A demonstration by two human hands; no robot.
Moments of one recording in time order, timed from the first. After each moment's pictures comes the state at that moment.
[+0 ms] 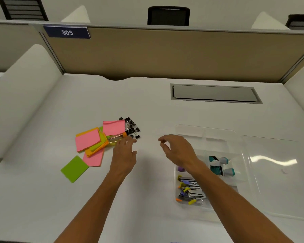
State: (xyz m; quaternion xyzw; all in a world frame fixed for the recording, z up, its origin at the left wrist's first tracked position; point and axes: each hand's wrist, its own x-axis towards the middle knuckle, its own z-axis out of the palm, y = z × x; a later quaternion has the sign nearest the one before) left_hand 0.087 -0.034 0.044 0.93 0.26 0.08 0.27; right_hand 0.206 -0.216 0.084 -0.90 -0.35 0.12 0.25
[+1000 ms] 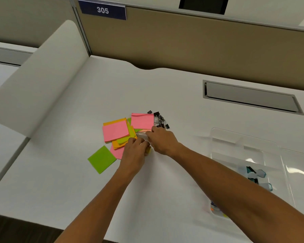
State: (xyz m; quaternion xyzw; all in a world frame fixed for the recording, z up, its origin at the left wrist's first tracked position) left_hand 0.050 0.039 0.017 0.97 0.19 0.05 0.16; right_hand 0.183 -0.039 0.040 -0.84 -0.54 0.10 -0.04
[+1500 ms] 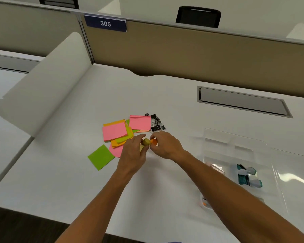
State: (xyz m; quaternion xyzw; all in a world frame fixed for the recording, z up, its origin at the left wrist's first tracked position) left_hand 0.034 0.013 0.045 0.89 0.24 0.20 0.33; right_hand 0.170 -0.083 0.058 -0.87 -0.42 0.17 0.17
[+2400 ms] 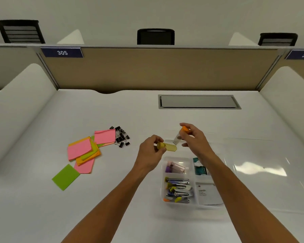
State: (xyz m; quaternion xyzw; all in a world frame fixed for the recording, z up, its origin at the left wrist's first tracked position) left_hand 0.132 -0.144 0.111 0.83 0.17 0.10 0.52; right_hand 0.240 -0.300 0.121 -0.79 -0.13 0.15 0.59
